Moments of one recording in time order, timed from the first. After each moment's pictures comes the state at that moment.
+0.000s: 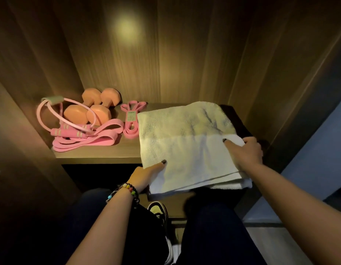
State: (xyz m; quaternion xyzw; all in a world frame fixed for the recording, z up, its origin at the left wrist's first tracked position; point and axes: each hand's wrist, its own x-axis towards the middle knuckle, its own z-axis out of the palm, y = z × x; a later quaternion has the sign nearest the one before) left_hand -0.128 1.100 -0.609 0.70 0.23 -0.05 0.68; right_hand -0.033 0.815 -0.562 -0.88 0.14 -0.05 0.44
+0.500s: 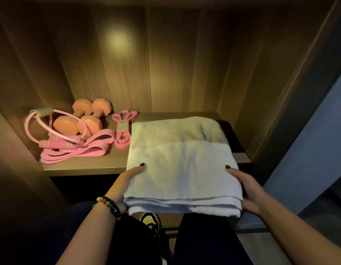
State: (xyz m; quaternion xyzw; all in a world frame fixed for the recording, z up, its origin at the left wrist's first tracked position) left_hand -0.141 1.117 -0.597 0.55 0.18 -0.08 0.81; right_hand -0.090 0.778 -0.589 -0.55 0.09 0.30 0.78
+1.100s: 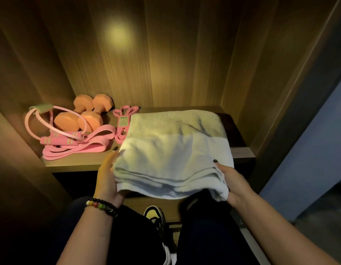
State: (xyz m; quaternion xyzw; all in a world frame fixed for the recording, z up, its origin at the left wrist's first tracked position) left_hand -0.155 1.120 -0.571 0.48 0.19 0.06 0.85; right_hand -0.091 0.835 -0.597 -0.52 0.18 0.16 0.82
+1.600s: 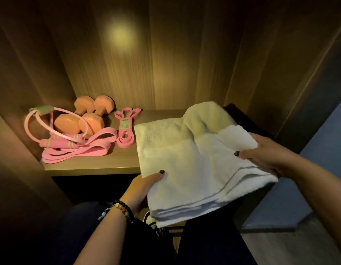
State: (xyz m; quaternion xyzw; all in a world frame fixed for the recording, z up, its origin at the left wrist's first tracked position) left_hand -0.146 1.079 -0.582 0.62 0.18 -0.09 0.76; right_hand -0.057 0.781 -0.484 -0.89 -0.03 0.15 0.42
